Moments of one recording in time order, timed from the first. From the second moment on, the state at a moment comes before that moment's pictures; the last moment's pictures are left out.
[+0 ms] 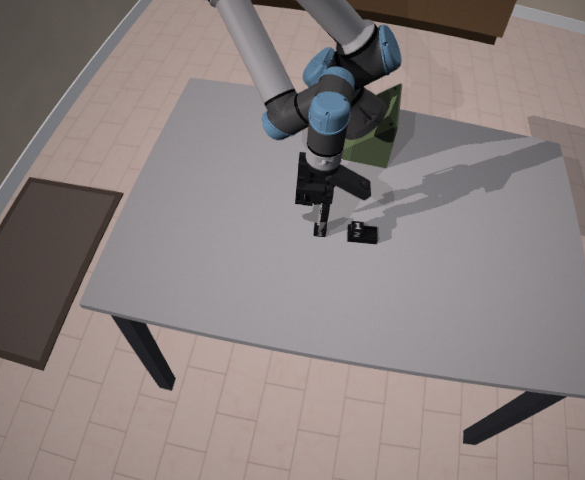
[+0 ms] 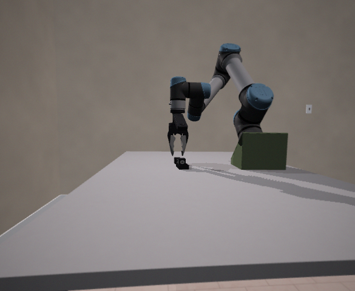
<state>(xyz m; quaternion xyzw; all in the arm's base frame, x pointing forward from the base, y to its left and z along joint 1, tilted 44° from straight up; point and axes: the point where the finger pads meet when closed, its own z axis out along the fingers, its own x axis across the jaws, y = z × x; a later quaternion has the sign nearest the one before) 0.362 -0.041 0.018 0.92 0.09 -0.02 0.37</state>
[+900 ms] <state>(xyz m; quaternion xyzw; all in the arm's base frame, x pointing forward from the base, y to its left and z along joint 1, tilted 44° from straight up) 0.362 -0.048 0.011 0.92 0.09 -0.02 0.37</state>
